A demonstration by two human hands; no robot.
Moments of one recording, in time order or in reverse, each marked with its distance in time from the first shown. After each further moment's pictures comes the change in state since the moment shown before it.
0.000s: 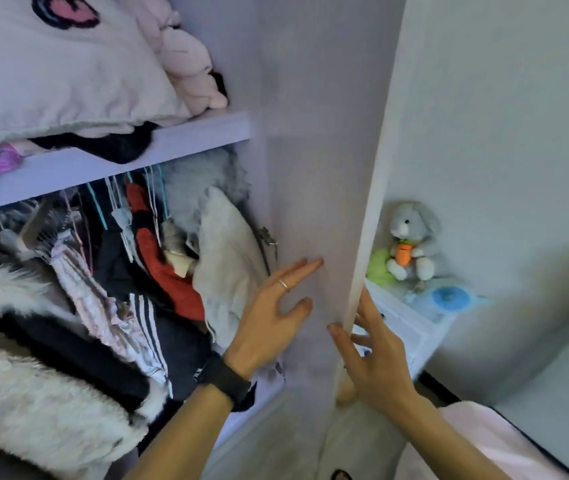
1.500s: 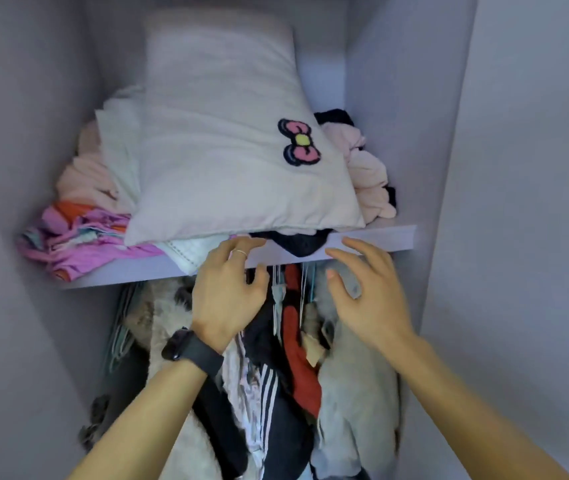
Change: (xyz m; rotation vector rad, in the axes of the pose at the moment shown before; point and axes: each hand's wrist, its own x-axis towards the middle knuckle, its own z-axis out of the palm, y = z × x) left_hand 0.028 0.049 -0.255 0.912 0.795 -0.097; right_hand 0.227 -0.175 0.142 -0.018 -0.060 -0.569
